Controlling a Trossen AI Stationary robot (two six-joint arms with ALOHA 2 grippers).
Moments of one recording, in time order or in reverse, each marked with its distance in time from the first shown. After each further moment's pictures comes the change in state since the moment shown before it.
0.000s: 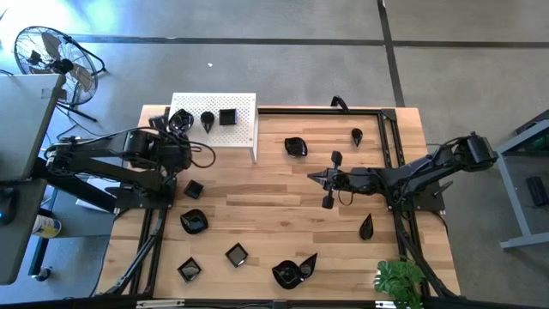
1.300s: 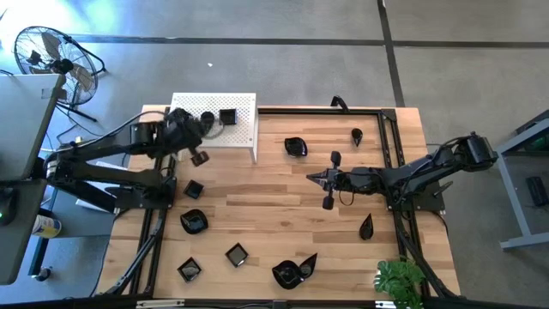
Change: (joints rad) left arm 0.221 0.029 0.000 0.513 0.250 0.096; right arm 0.000 0.000 0.000 0.034 -0.032 0.004
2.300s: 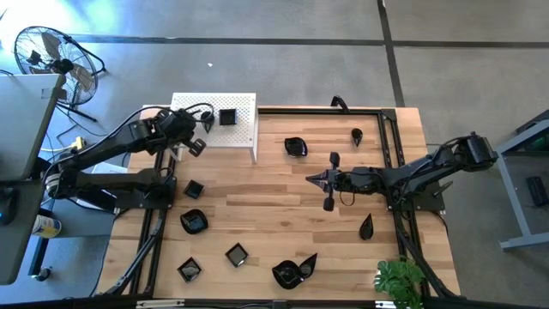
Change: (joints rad) left arm 0.252 -0.052 -0.115 0.020 0.053 -0.222; right arm 0.000 0.000 0.000 0.011 -0.043 0.014
